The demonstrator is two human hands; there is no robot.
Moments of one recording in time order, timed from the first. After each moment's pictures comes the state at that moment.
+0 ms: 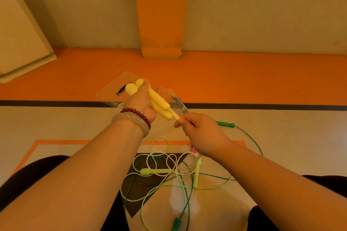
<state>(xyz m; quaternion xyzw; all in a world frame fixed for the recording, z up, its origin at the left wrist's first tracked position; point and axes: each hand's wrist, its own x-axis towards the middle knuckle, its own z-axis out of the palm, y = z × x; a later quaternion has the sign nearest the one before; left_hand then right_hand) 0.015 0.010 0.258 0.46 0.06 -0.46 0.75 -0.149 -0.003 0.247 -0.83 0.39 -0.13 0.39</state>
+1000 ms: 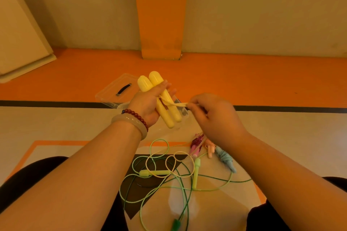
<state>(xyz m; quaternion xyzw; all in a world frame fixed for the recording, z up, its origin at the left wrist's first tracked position) 0.006 0.013 0.261 0.48 -0.11 -0.52 0.70 -0.163 -0.021 0.268 -0.90 0.27 -0.30 0.17</state>
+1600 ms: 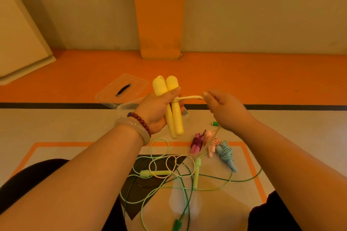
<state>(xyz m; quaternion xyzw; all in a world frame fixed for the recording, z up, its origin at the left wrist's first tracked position) -0.010 0.014 0.257 0.51 -0.17 -0.55 0.64 -0.172 -0.059 0.271 -0.85 0.40 -0.18 0.30</state>
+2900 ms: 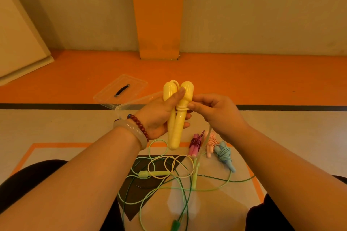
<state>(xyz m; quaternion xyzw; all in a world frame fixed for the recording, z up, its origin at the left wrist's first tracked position) -0.027 0.034 0.276 0.52 -0.30 -0.59 0.54 -0.169 -0.041 0.268 -0.75 0.28 -0.31 0.52</state>
